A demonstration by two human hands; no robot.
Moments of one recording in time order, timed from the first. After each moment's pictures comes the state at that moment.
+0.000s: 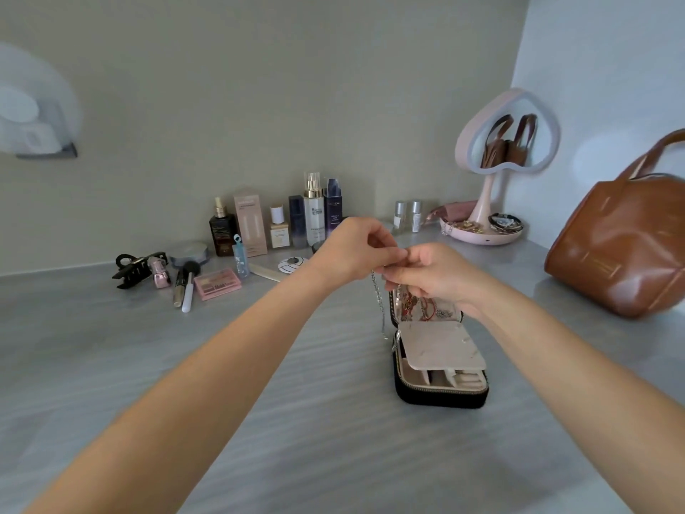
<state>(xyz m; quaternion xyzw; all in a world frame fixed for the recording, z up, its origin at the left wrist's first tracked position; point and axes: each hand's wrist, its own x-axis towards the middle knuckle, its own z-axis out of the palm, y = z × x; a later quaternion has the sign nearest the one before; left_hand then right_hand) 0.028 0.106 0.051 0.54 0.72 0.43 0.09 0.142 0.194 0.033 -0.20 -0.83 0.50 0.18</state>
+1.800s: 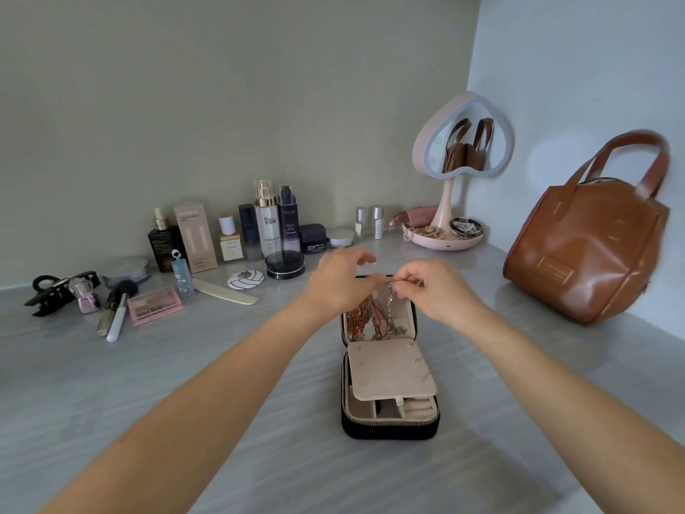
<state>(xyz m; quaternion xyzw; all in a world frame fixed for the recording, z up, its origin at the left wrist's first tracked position) 0.034 0.183 0.003 0.52 0.78 0.34 0.03 0.164 0.281 -0.005 -0.27 -0.89 0.28 0.25</state>
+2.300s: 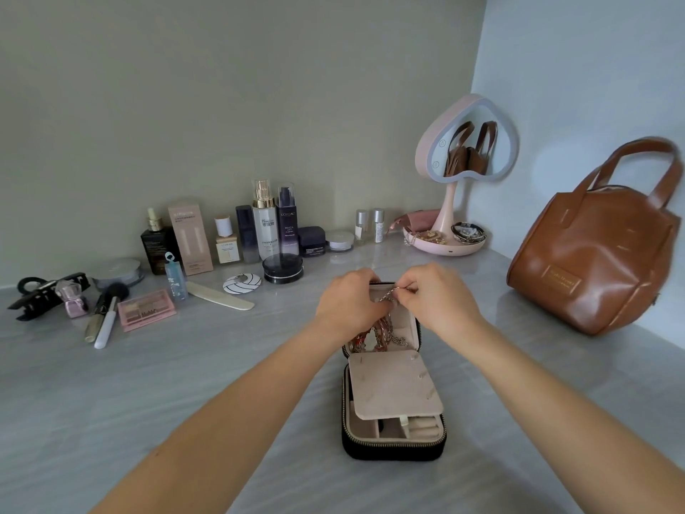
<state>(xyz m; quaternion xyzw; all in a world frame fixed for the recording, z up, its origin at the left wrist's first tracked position) 0.039 0.202 -0.020 0.50 0.80 0.32 0.03 0.154 0.276 -0.005 -0.33 -0.89 0.14 0.27</state>
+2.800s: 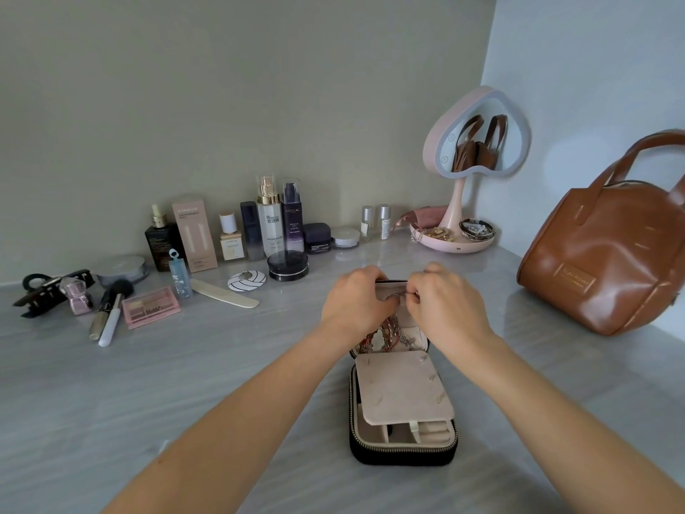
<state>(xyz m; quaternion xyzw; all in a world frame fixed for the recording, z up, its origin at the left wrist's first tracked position) 0.041 0.200 -0.021 0.49 0.80 0.36 0.03 0.155 0.267 -0.014 -0.32 -0.91 -0.03 0.27</state>
